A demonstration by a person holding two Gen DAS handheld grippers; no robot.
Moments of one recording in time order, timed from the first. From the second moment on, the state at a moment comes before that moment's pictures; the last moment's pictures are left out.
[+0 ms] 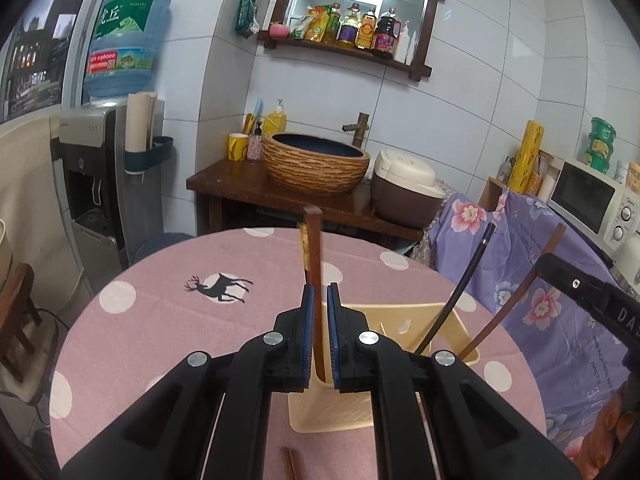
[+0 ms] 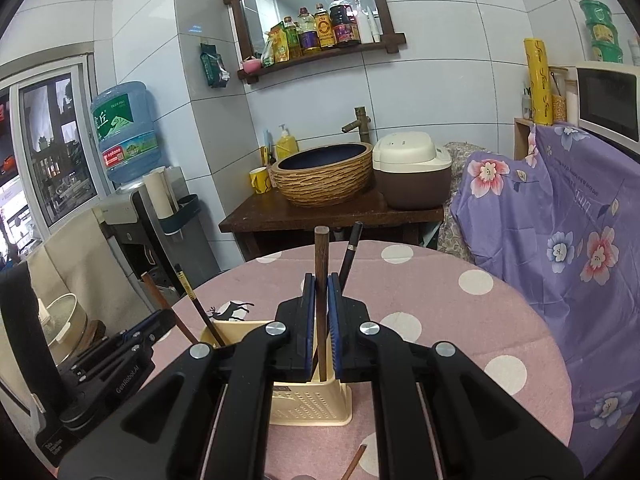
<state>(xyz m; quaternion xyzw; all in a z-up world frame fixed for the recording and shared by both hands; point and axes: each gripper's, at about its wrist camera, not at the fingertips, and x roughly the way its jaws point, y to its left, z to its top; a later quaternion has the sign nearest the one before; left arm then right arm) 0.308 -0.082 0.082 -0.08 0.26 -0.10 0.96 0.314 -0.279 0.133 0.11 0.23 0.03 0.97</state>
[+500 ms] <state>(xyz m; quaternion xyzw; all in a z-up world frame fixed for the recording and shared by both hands) 0.256 -0.055 0.063 -0.09 0.26 -0.12 0.95 0.261 -0.271 0.119 0.07 0.18 0.03 0.98</state>
